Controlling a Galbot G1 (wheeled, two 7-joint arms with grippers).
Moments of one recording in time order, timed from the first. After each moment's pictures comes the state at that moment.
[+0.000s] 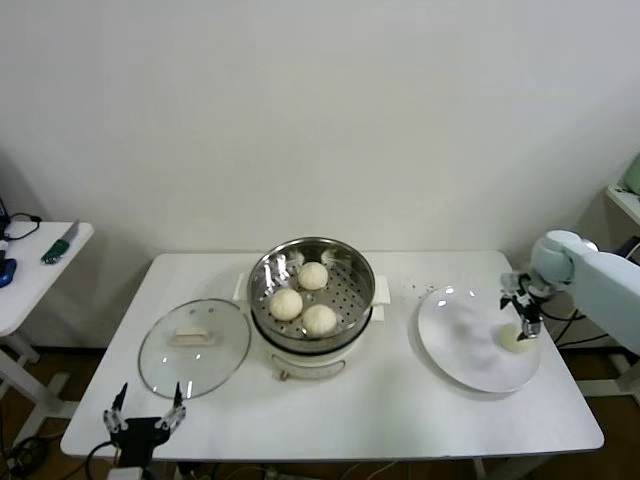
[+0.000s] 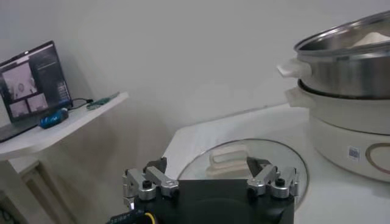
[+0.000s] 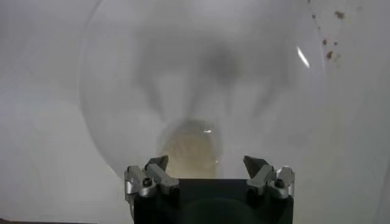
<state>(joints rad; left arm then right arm) 1.80 -1.50 -0.68 -2.11 0.11 0.13 -0.14 0.10 0.69 -0.94 0.94 -0.20 -0.01 -1.12</state>
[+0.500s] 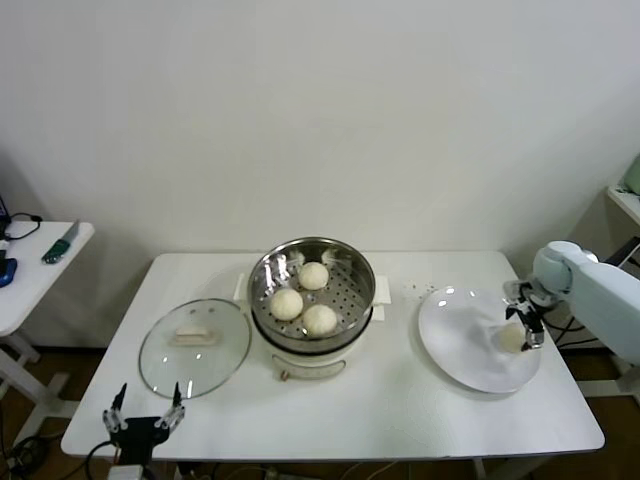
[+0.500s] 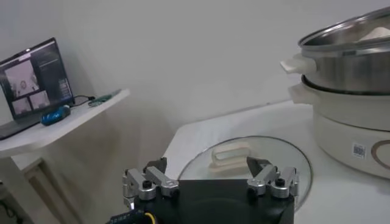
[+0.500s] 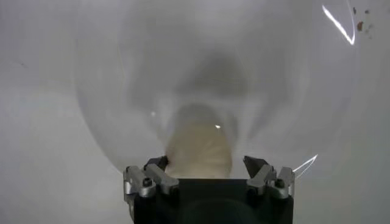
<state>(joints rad) 1.79 -1.50 -0.68 -2.10 0.11 0.14 -0.15 0.04 0.73 -0.89 0.85 -0.22 -0.01 -1.13</state>
